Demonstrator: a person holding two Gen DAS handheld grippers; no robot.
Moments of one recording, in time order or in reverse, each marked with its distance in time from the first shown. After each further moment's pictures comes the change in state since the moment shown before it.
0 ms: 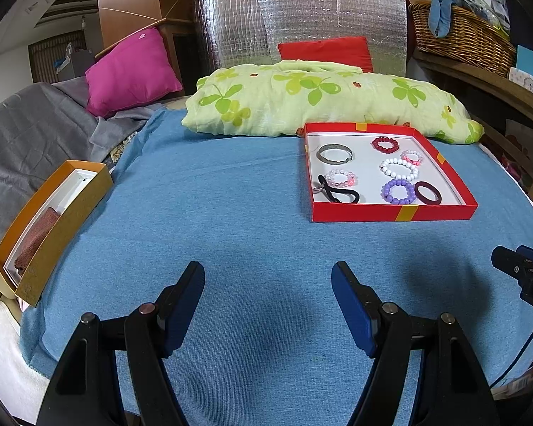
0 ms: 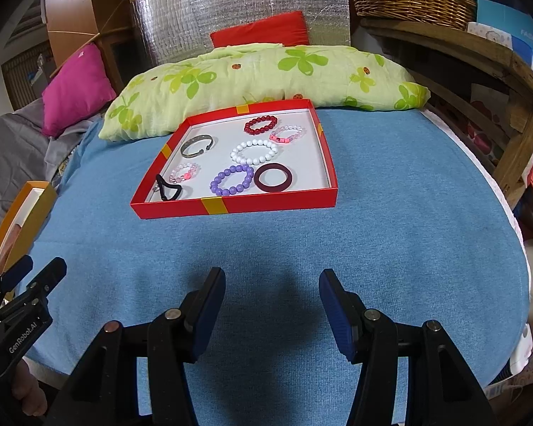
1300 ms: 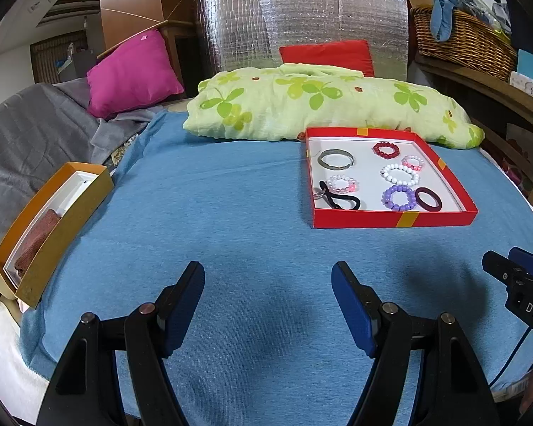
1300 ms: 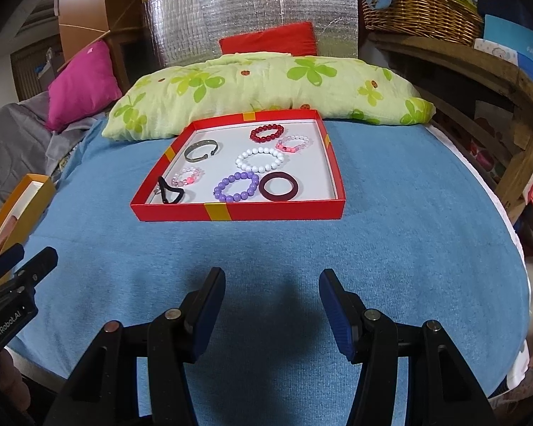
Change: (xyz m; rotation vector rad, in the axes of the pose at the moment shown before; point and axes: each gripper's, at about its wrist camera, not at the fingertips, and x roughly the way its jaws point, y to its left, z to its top) left arm 0.000 0.001 0.003 -0.007 -0.011 0.002; right arm 0.006 0.007 -0.001 -0.056 -0.050 -0.009
